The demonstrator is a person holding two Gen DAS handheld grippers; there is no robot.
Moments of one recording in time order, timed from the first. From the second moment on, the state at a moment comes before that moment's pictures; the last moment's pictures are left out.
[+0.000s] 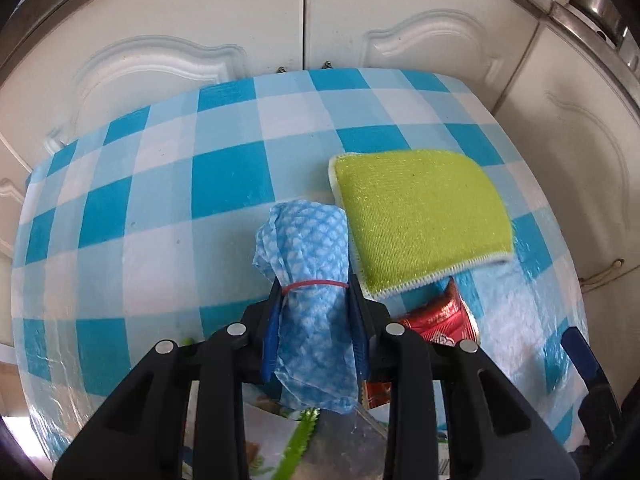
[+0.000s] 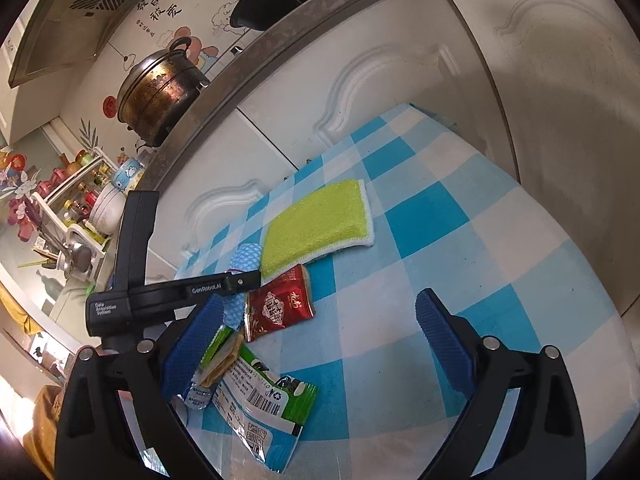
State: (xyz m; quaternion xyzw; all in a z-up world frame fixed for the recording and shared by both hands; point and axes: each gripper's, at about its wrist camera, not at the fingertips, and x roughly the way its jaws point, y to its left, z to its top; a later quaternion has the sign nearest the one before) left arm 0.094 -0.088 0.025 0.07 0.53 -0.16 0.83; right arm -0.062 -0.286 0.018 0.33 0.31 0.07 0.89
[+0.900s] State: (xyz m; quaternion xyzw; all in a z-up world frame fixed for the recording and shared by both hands) left arm -0.024 0.065 0.076 -0.10 0.46 -0.14 0.87; right arm -0.058 -0.160 0.012 0.00 0.42 0.16 0.89
